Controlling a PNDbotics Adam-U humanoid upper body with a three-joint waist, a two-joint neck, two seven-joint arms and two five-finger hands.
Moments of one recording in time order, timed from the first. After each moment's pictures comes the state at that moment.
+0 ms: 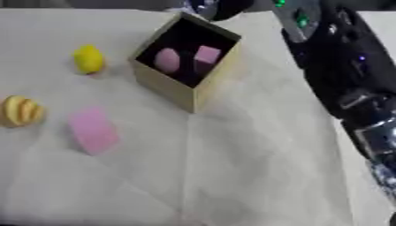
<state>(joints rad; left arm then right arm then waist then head) -0.40 0.50 0.10 -1.86 -0.09 -0.04 0.42 -1.16 -0.43 0.23 -1.12 0.62 -0.43 0.37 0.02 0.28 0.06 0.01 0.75</state>
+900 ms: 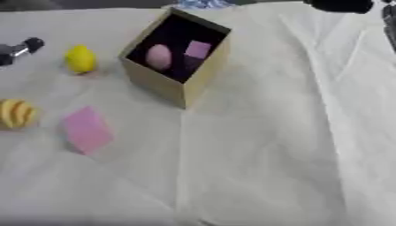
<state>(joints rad) -0.58 0.97 -0.38 -1.39 -0.38 0.06 0.12 -0.80 -0.64 0.16 -1.60 0.32 -0.25 0.08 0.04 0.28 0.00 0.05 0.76</state>
